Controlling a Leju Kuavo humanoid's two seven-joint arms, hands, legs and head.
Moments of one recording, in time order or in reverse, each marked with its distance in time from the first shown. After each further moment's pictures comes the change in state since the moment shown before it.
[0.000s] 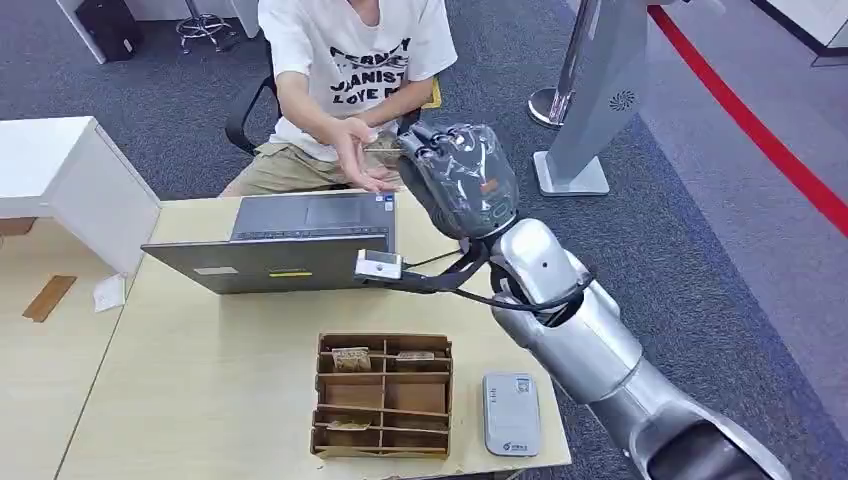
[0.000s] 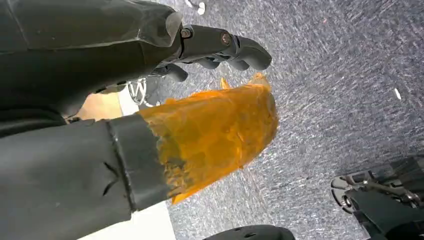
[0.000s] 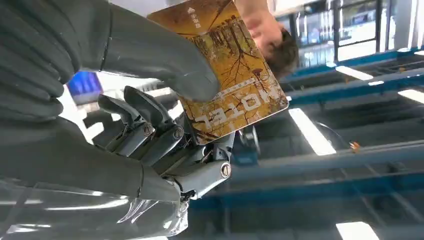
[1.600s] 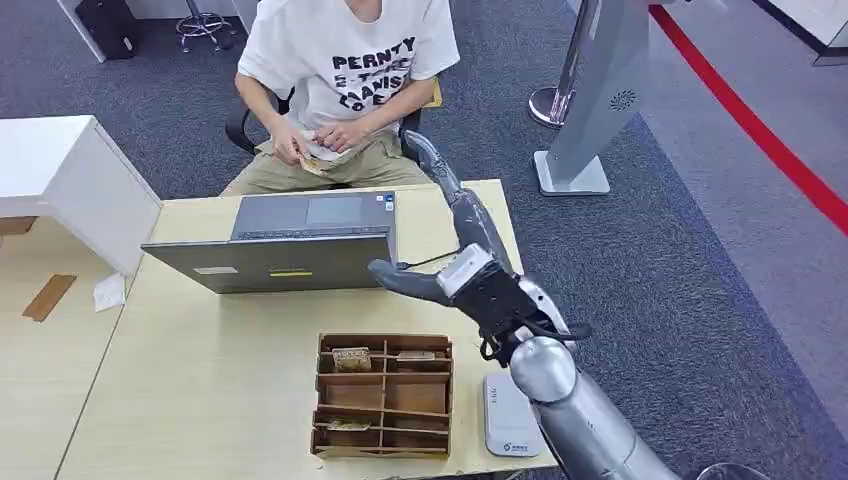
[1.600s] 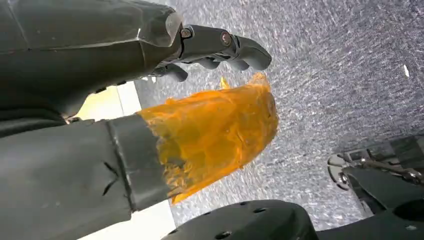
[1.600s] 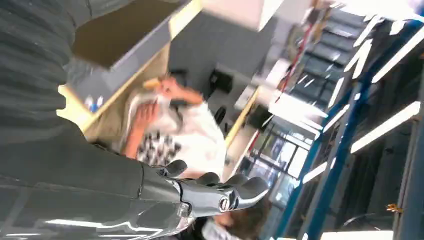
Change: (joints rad) left arm 0.055 -0.003 0.007 0.000 0.125 0.008 -0.044; right arm 0.322 0.087 -0.135 -0.239 -1.076 0.244 -0.178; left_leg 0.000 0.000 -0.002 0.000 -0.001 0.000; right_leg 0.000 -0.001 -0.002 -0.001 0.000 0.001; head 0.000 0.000
